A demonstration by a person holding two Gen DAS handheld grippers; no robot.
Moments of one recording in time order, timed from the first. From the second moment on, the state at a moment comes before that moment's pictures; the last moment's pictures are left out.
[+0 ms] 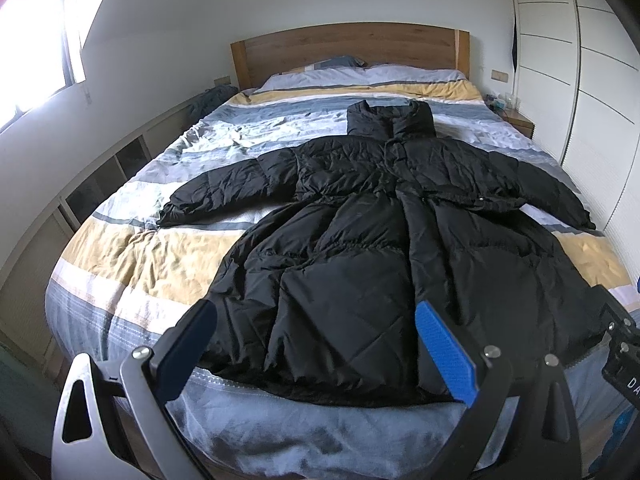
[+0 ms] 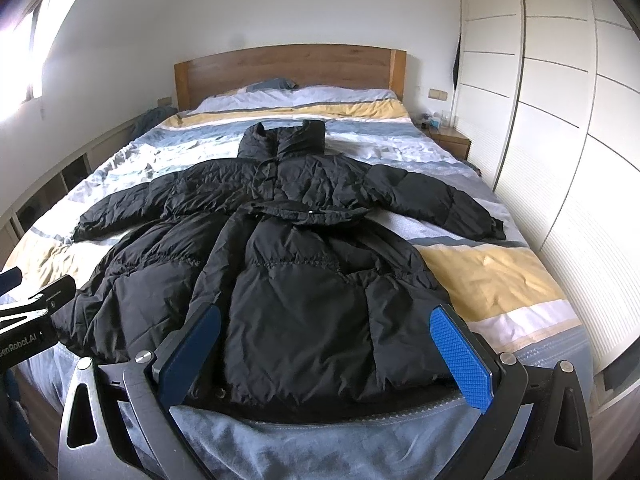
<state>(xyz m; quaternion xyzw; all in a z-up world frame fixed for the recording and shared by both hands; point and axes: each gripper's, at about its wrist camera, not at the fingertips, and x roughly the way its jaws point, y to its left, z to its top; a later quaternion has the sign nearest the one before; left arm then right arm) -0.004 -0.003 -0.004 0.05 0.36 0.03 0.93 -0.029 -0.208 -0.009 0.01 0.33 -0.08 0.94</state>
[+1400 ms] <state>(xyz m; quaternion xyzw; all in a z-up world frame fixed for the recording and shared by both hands) 0.232 -0.065 -0.005 0.10 0.38 0.01 0.92 0.189 -0.306 -0.036 0.10 0.39 -0.11 0.91</state>
